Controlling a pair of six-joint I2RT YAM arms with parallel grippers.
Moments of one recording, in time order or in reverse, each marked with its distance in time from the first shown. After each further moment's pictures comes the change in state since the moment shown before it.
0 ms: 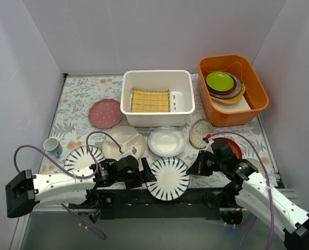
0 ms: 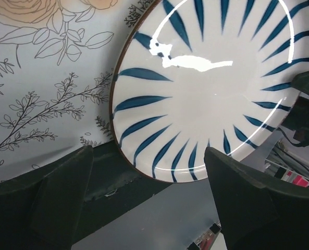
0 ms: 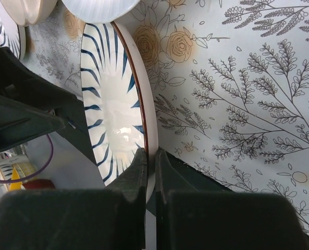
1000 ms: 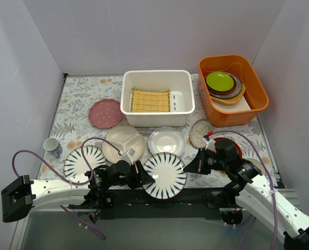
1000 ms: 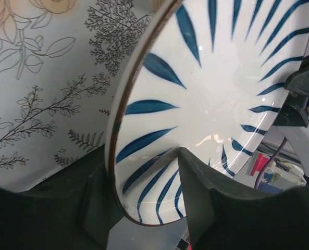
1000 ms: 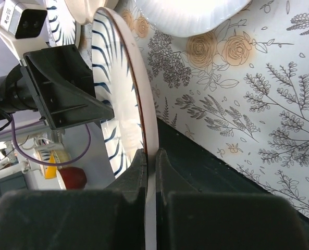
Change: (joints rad) left arm 0.000 -0.118 -0.213 0.326 0.034 -0.016; right arm 0.000 -0.066 0.033 0.040 -0.106 0.092
